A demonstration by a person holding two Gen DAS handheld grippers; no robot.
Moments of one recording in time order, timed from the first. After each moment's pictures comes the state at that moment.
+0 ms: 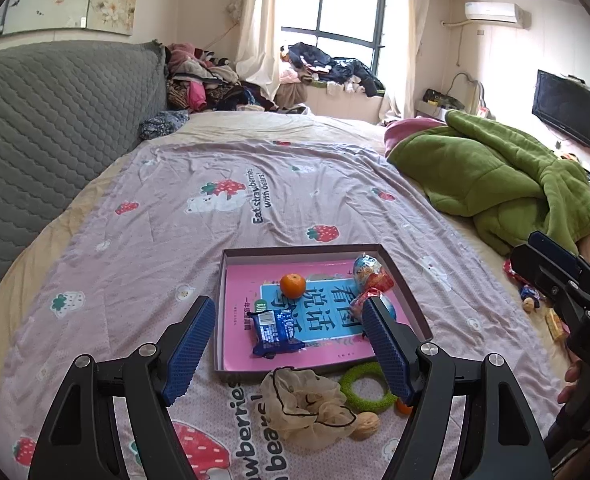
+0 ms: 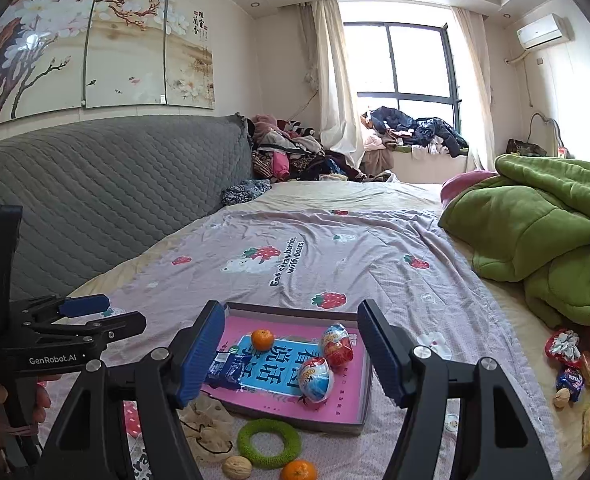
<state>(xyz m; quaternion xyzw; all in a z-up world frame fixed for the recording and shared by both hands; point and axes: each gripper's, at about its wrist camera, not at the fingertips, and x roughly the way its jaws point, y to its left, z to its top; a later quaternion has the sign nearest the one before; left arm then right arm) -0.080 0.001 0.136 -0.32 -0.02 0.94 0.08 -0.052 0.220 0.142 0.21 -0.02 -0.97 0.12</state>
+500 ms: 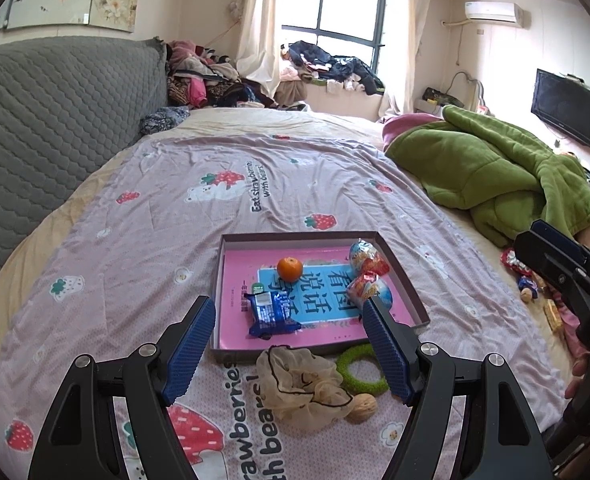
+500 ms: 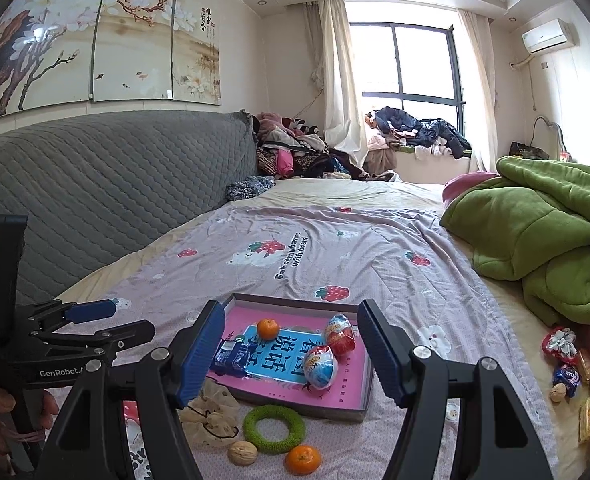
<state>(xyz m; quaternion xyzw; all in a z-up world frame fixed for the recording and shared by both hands) -0.060 0.004 0.122 -0.33 -0.02 0.94 0.08 -0.033 0.214 0.143 0.21 -0.01 -0.97 0.13</state>
